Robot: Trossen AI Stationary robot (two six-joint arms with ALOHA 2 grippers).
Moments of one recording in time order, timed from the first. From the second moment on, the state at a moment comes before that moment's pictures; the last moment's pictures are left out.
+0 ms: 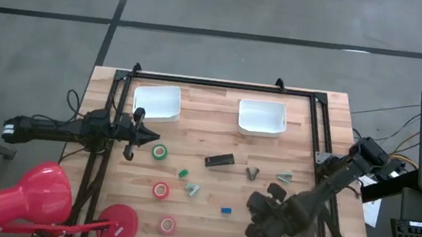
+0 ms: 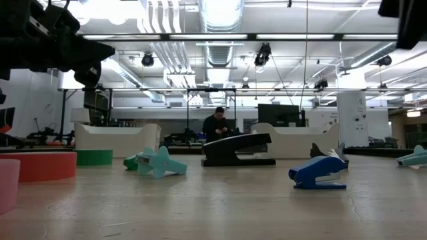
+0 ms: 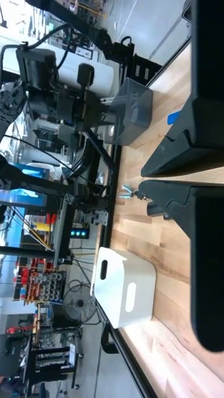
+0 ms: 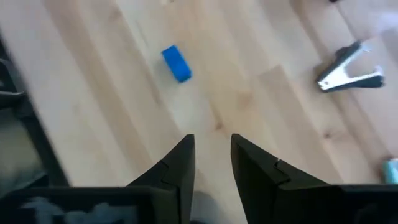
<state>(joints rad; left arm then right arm) 0.12 0.29 0.04 0.24 0.14 -0.14 0.71 1.70 1.36 -1.01 0.32 1.20</state>
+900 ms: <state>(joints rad) 0.12 0.29 0.04 0.24 0.14 -0.14 0.50 1.62 1.07 -1.33 0.05 1.13</state>
